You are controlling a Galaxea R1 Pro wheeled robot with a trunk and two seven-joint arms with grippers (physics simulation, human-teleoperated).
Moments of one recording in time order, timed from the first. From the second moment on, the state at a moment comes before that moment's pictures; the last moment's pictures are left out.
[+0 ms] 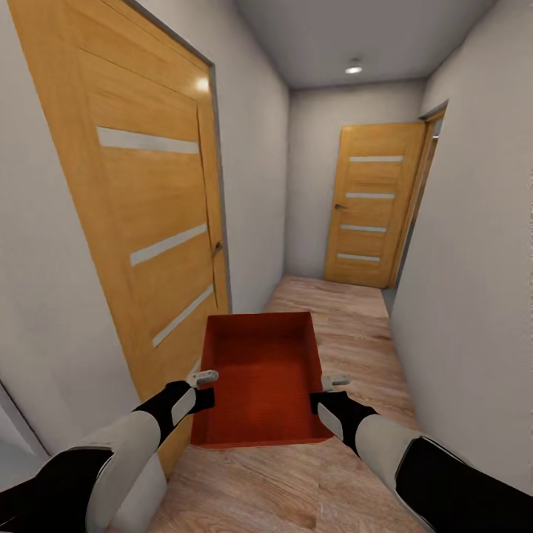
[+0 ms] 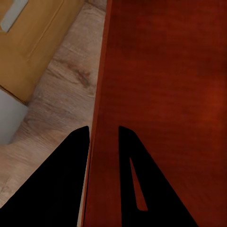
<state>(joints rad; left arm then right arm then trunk) -0.92 -0.07 0.01 -0.14 0.22 0.37 0.10 -0.93 0.13 0.87 -0.05 -0.82 0.19 -0.28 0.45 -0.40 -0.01</state>
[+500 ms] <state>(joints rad) -0.92 -0.07 0.01 -0.14 0.22 0.37 0.10 -0.93 0.13 0.87 -0.05 -0.82 0.19 -0.28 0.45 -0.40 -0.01</state>
